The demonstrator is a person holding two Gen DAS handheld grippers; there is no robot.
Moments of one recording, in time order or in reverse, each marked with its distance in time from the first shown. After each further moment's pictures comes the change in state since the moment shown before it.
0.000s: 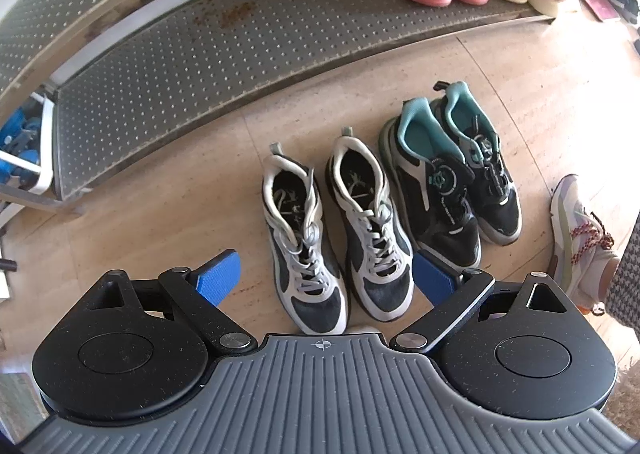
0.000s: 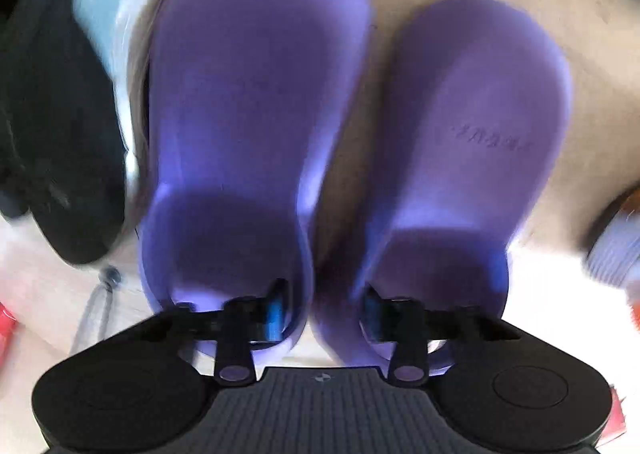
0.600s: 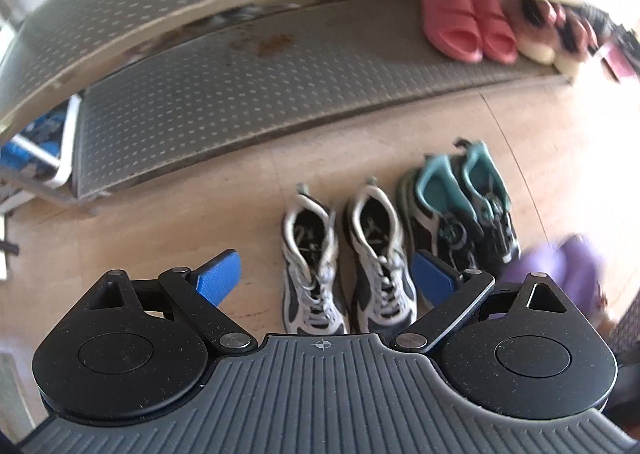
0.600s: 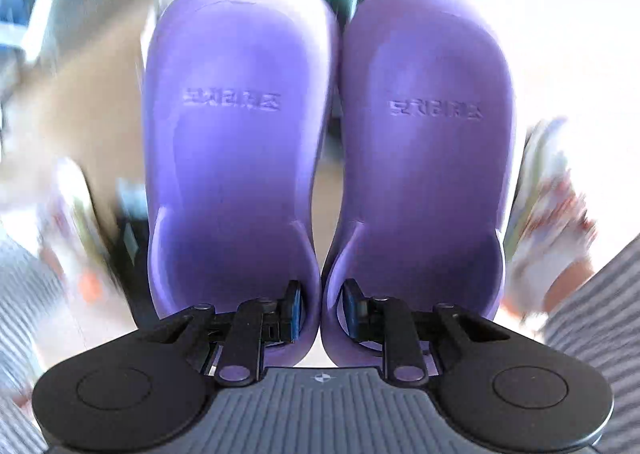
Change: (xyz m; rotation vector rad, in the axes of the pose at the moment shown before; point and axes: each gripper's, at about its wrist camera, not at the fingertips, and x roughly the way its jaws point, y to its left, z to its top) left arm -0.023 0.035 0.017 -0.186 -0.101 0.025; right arm -0.293 -0.150 -0.094 0.310 -0.663 0.187
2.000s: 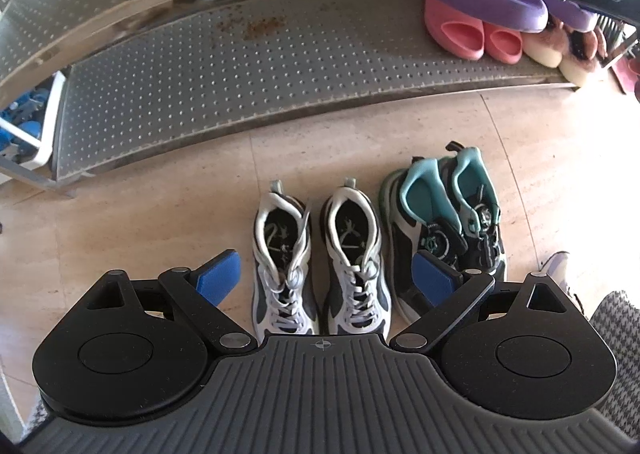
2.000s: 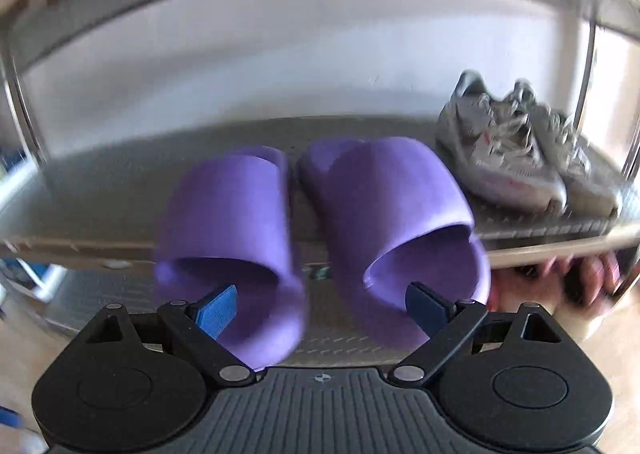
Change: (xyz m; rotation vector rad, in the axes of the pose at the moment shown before) left arm 0.029 -0.036 0.015 -0.006 0.071 -0.039; right arm -0.031 0.051 0.144 -0.252 -0.885 -0.042
